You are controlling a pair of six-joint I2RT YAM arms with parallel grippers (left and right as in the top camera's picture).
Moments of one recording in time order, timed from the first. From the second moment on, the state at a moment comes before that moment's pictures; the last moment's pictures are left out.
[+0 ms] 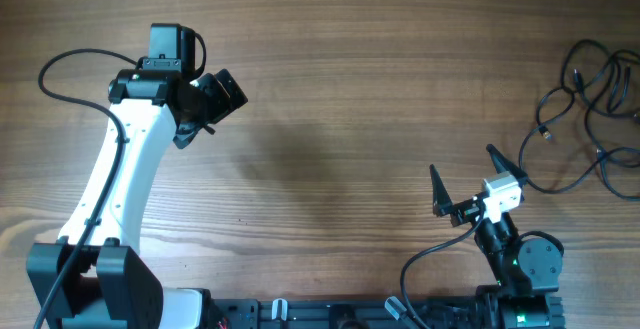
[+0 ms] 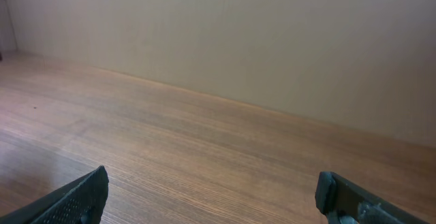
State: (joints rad) left arm -0.06 1.58 1.28 -0.95 0.08 -0.65; right arm 0.04 0.02 0.01 0.02 -0.27 -0.12
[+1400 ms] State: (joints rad) left arm -0.06 1.58 1.28 -0.95 0.01 -0.65; right arm 0.04 0.02 0.01 0.02 -0.27 -0.12
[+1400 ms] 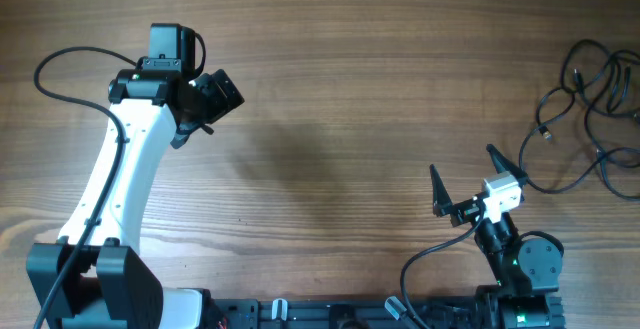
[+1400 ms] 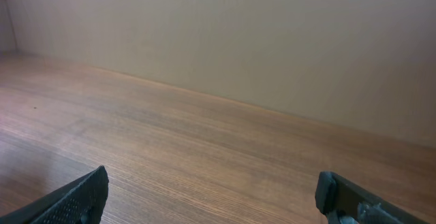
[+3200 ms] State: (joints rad) left arm -0.06 0.09 0.09 0.11 0.07 -0.20; right arm 0.04 0.02 0.01 0.02 -0.28 -0.12
